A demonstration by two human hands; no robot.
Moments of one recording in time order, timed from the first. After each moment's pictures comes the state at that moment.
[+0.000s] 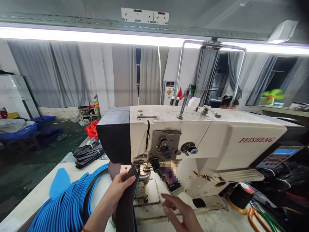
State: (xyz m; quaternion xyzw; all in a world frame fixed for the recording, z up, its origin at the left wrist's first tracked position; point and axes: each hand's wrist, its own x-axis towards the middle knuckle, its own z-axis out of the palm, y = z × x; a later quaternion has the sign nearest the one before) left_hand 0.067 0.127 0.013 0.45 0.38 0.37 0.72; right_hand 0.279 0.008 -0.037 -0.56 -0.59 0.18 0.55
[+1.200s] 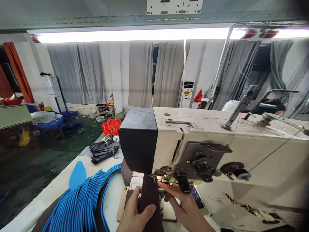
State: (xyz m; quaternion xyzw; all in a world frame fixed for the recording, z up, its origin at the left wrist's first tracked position) left_hand 0.072 0.094 -0.008 0.49 0.40 0.44 0.64; right_hand 0.275 0.098 -0.007 -0.46 -0.80 0.07 0.39
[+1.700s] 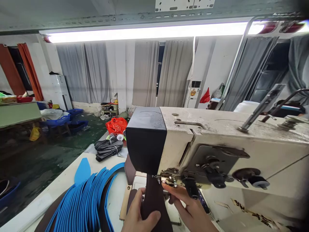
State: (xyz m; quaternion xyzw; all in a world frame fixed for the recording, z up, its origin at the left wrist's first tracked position) left_hand 0.071 0.089 -0.016 0.49 0.38 0.44 0.64; right_hand 0.279 0.097 -0.004 -0.46 -0.80 0.09 0.37
